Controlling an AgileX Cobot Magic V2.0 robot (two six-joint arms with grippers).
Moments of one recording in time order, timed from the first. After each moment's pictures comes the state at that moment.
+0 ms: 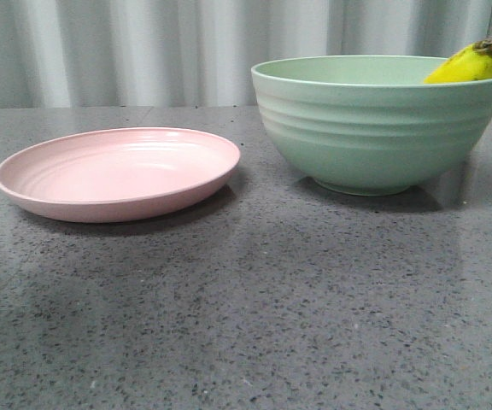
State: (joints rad) left arm -0.73 1.07 -1.28 -0.34 1.05 0.39; right arm 0.36 1.05 -1.29 -0.18 1.07 0.05
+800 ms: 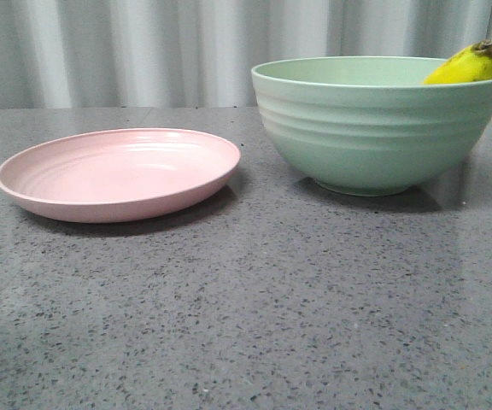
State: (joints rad) left arm -0.73 0.29 -0.48 -0.34 0.44 0.37; right arm 0.36 0.09 -0.60 -0.19 0.63 0.05
